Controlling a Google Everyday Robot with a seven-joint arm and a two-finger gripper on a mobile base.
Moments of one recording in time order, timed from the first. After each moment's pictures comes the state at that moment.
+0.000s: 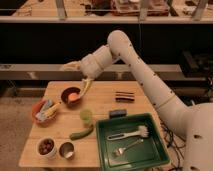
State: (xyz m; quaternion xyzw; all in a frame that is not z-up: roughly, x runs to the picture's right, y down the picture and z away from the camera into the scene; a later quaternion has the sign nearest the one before) arm -0.142 -0.034 0.601 -0.22 -0.60 -0.17 0.75
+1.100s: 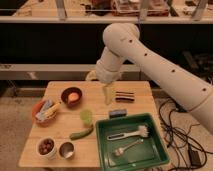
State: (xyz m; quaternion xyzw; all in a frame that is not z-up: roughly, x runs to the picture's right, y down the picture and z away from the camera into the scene) arm -0.005 0.009 0.601 -0.28 -0.24 -0.25 0.90
